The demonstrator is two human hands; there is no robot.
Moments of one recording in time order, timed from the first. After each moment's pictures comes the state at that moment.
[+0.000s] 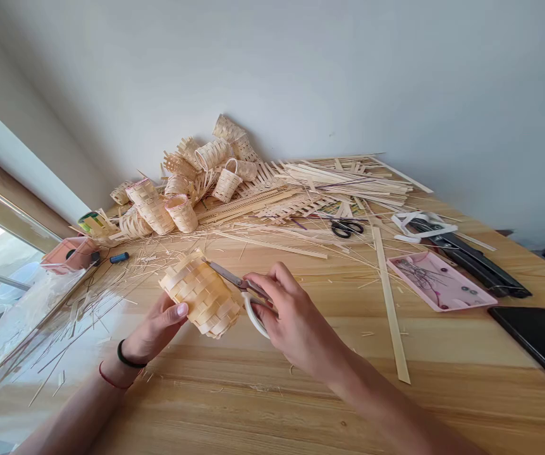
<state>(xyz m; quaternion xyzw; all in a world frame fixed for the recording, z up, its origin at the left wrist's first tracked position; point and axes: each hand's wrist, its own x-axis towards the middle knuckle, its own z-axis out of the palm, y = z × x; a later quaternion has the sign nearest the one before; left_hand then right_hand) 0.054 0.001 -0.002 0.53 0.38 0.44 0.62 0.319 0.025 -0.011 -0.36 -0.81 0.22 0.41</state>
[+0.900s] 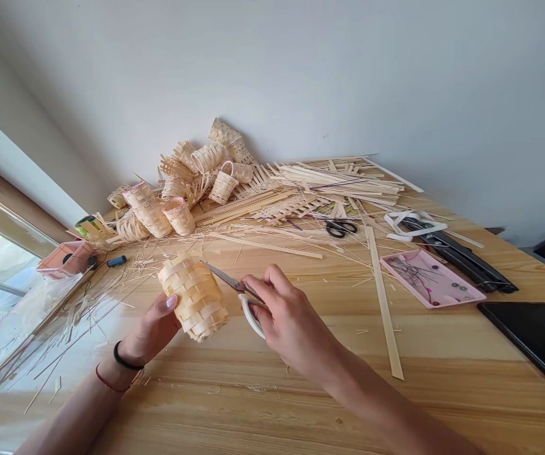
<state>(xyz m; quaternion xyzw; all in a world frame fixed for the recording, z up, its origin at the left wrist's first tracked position) 0.049 0.002 -0.007 0.45 0.37 0.45 0.68 0.319 0.021 -0.002 -0.37 -0.83 0.17 0.38</state>
